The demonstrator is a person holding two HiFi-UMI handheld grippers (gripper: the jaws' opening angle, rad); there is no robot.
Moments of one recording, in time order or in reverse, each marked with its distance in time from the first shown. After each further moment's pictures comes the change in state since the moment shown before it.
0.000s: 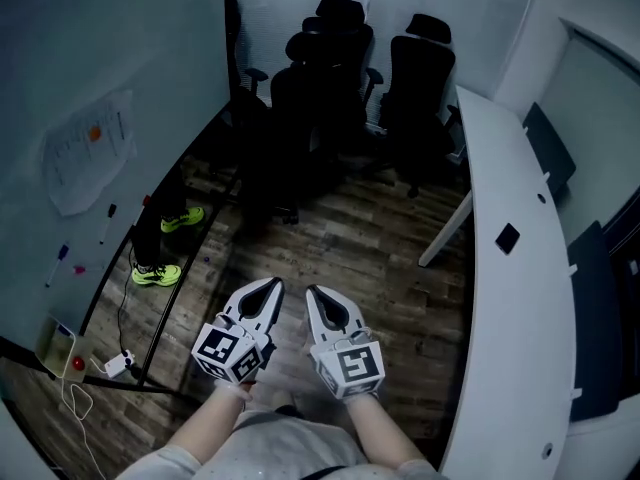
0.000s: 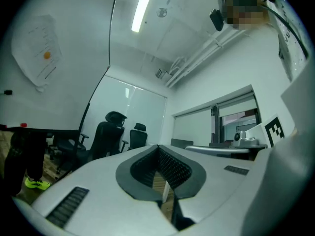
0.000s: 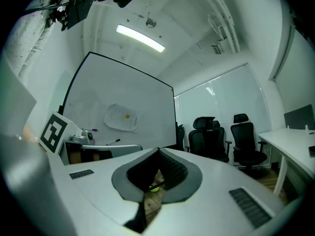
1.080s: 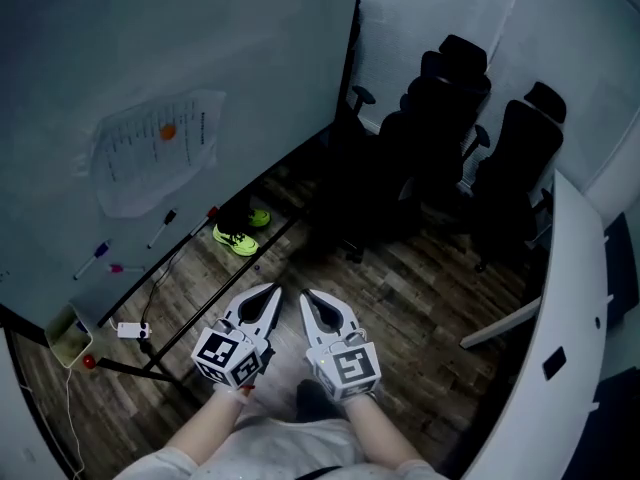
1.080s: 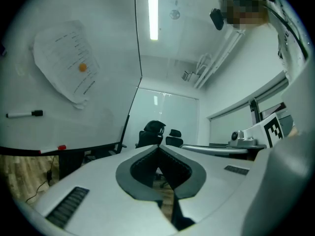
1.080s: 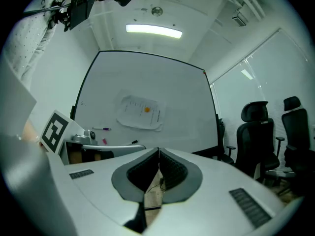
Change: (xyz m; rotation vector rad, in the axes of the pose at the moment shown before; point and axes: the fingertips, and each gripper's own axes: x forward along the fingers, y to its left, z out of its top) left arm 0.007 0.204 0.041 0.022 -0.081 0.382; right arm 0.223 0.053 0.000 -0.021 0.029 0.451
